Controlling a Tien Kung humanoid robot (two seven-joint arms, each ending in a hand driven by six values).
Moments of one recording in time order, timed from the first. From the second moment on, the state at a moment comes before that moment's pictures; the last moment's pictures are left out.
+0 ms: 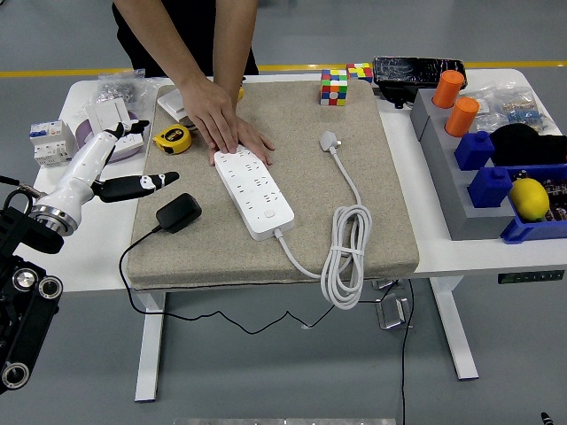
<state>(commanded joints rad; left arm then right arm) -0.17 0.14 -1.44 -1.47 2.03 -0.11 0.06 0.14 -0.27 0.34 0.44 -0.10 -0.47 -0.11</state>
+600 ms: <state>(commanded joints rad) -0.23 0.15 -1.29 -1.29 2.06 -0.05 0.03 0.13 -0.27 0.33 0.44 -0.10 -0.47 -0.11</state>
